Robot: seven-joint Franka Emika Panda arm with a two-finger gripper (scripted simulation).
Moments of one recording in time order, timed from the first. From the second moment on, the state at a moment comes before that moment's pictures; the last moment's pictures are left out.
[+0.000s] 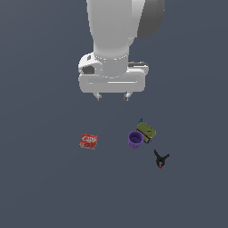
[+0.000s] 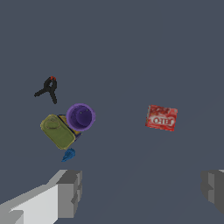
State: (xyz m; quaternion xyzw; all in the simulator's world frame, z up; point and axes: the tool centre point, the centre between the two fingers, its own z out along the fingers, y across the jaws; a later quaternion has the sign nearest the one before) arm 0.000 -0.004 0.318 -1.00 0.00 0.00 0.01
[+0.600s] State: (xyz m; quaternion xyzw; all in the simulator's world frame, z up) arm 0.001 0.014 0.328 -1.00 -0.02 -0.01 0.02
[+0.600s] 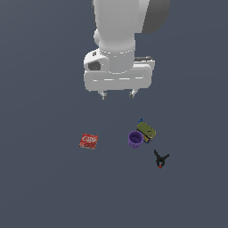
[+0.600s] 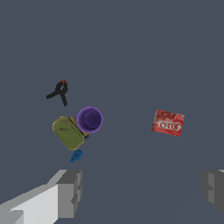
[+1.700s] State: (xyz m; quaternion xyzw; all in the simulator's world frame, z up) arm 0.013 0.096 0.205 -0.98 -0.21 0.00 0.00
